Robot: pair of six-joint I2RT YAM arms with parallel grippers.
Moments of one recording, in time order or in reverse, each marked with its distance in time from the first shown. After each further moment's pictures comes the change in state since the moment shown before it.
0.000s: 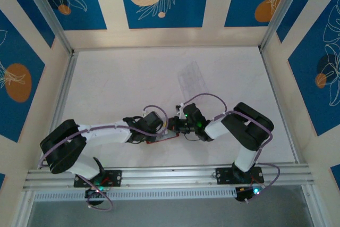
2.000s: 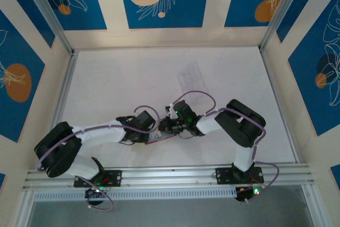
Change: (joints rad) left arm 0.092 -0.050 -0.056 -0.086 0.063 -0.042; right arm 0.046 0.086 0.172 -0.180 -0.110 -0.043
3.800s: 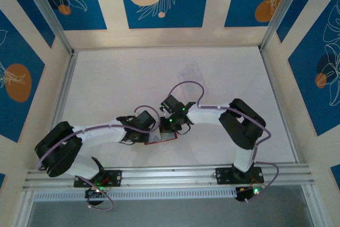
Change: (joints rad) left arm 0.000 0.006 0.000 0.003 -0.003 -0.003; right arm 0.063 -0.017 0.340 -0.788 0.181 -0.265
